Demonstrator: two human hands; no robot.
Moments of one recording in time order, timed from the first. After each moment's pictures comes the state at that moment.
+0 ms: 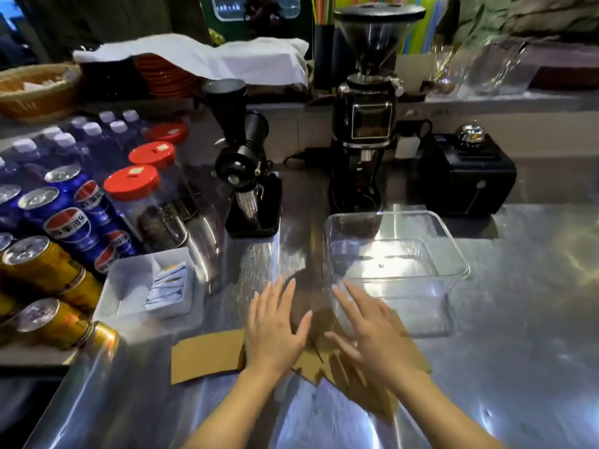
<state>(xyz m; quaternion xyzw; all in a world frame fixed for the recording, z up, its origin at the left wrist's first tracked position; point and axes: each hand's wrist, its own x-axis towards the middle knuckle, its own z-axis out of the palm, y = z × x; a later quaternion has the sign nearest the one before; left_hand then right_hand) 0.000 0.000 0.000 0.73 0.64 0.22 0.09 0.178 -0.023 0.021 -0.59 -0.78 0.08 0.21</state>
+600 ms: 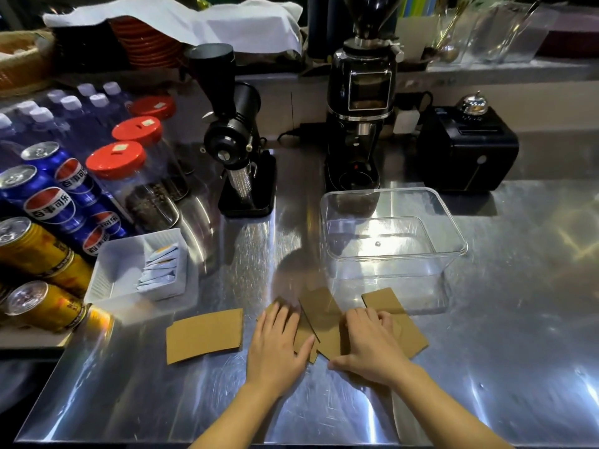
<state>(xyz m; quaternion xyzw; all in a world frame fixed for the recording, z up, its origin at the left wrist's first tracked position) -0.003 -0.036 -0.051 0.78 0.61 0.14 0.09 0.184 -0.033 -0.027 -0.64 -0.75 0.19 0.01</state>
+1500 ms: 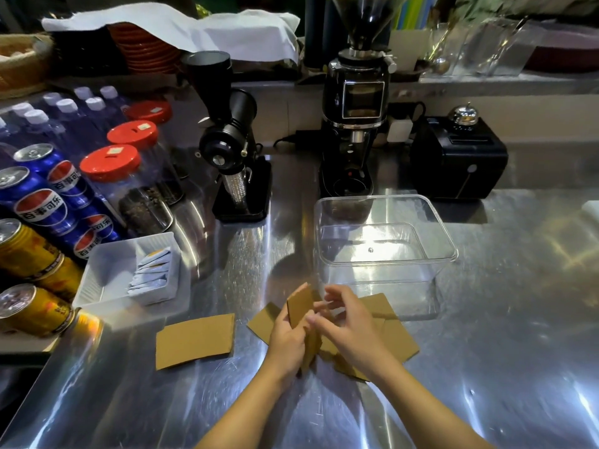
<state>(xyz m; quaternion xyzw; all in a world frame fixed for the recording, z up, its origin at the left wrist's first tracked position) 0.037 -0.026 -0.006 0.40 0.47 0.48 0.62 0.161 -0.030 0.020 -0.58 -0.58 0.42 0.39</state>
